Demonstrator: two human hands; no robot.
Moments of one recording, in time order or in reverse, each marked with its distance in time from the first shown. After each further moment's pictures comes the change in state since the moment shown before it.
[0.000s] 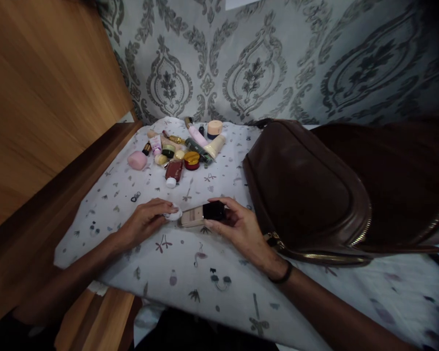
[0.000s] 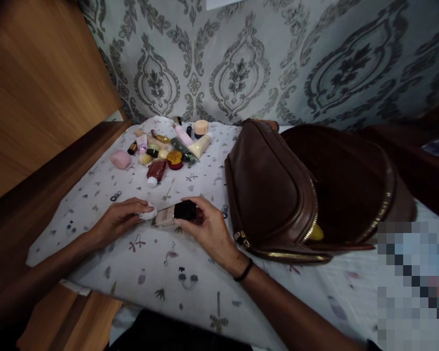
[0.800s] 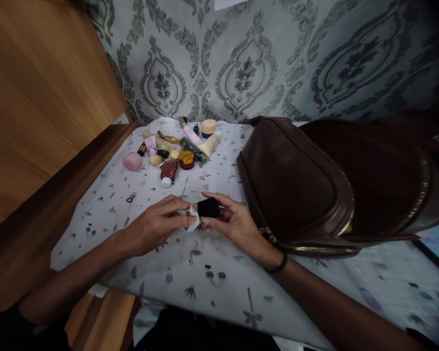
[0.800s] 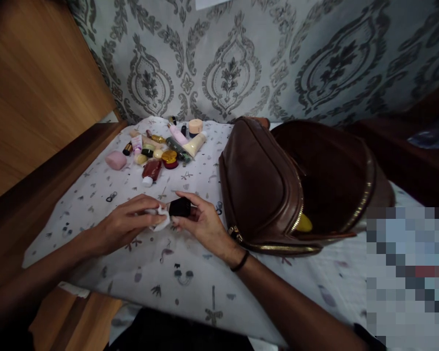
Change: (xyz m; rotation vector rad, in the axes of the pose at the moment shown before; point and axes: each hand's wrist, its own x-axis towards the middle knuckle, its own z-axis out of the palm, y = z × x) left_hand 0.038 0.051 0.003 0.172 -0.120 0.350; right_hand 0.001 -0.004 -0.006 0.261 -0.156 0.142
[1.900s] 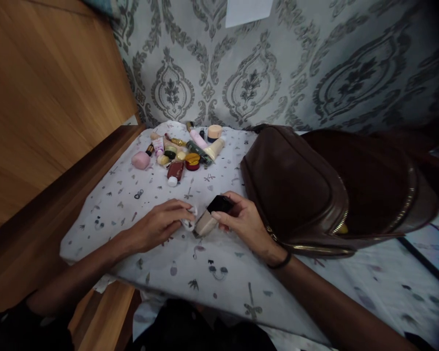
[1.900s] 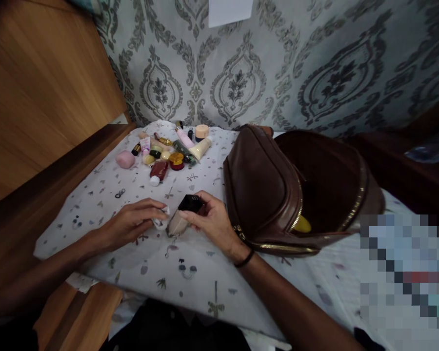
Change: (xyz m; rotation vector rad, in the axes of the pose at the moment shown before) left_hand -0.018 0.008 0.002 -0.129 0.009 -0.223; right_hand -0.002 -0.018 0.003 -0.133 0.071 -0.019
